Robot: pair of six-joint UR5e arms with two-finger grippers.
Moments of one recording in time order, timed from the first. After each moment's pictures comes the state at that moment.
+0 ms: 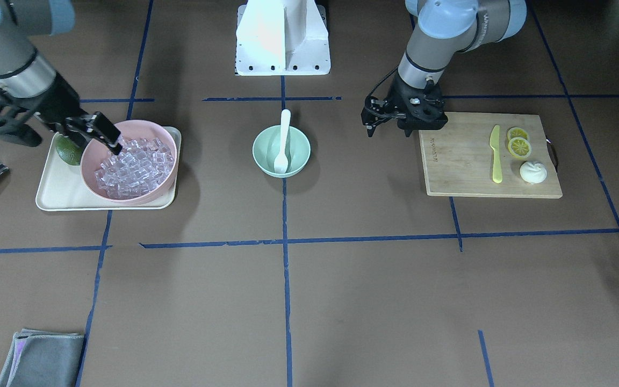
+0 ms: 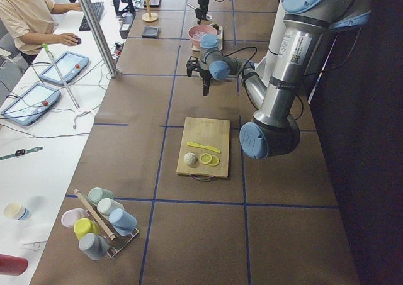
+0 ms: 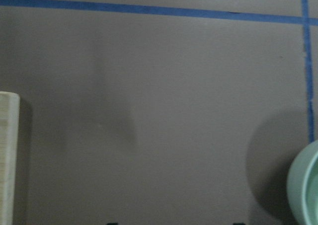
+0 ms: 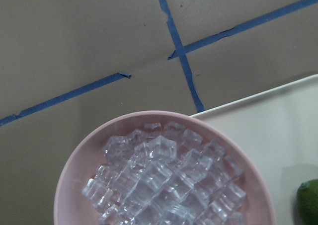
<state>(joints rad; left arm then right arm) -0.61 -1.90 -1.98 -1.66 -1.95 -1.22 0.79 -1.42 2.02 -1.41 2.07 1.41</state>
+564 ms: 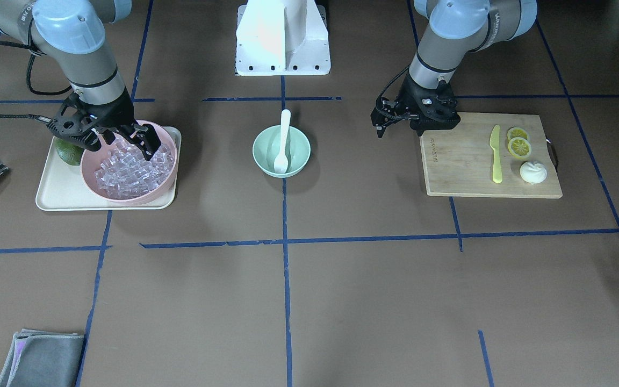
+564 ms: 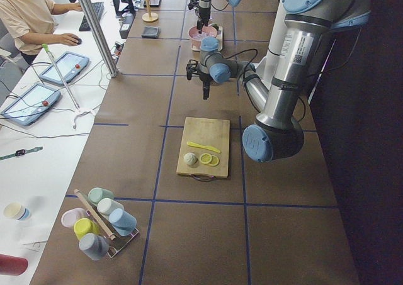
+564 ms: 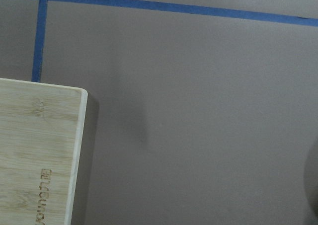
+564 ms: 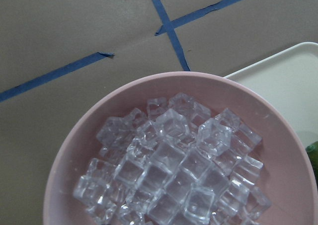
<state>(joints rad) -0.61 -1.88 -1.98 -1.66 -1.95 -1.23 0.68 -1.30 2.00 -1.70 1.91 1.46</state>
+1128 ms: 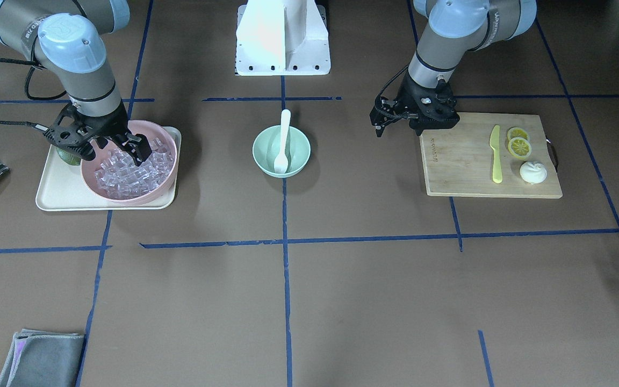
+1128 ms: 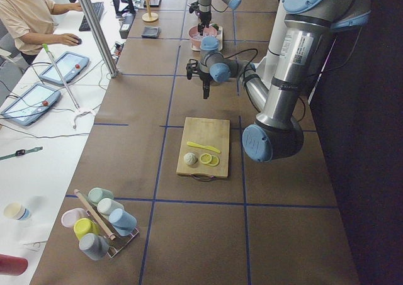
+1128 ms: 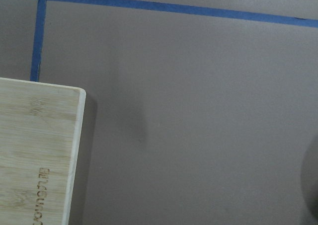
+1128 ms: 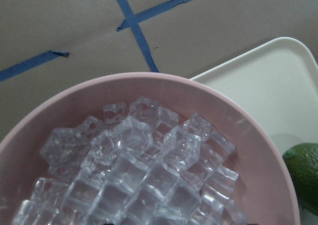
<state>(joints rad) -0.61 -1.88 -1.99 -1.66 -1.95 -1.23 0.67 -1.32 1.97 -1.70 1.91 1.46</state>
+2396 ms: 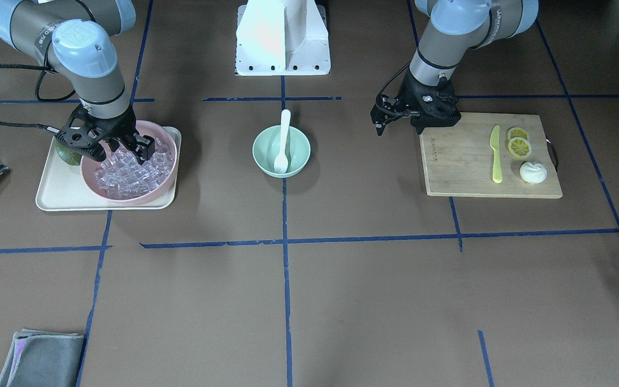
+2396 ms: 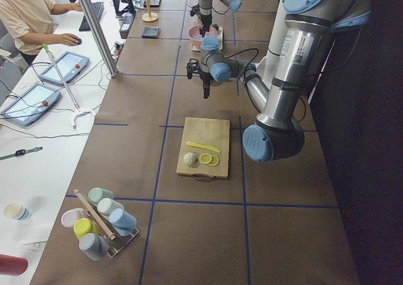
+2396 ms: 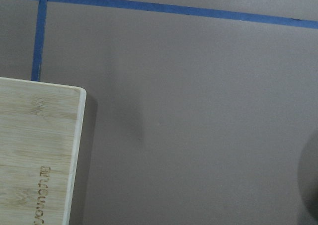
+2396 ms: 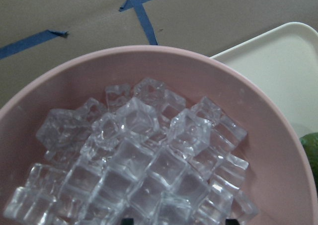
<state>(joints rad) -0.61 -1.87 -2.00 -1.66 -1.95 -1.23 0.65 -1.31 1.95 -1.70 1.91 1.47</state>
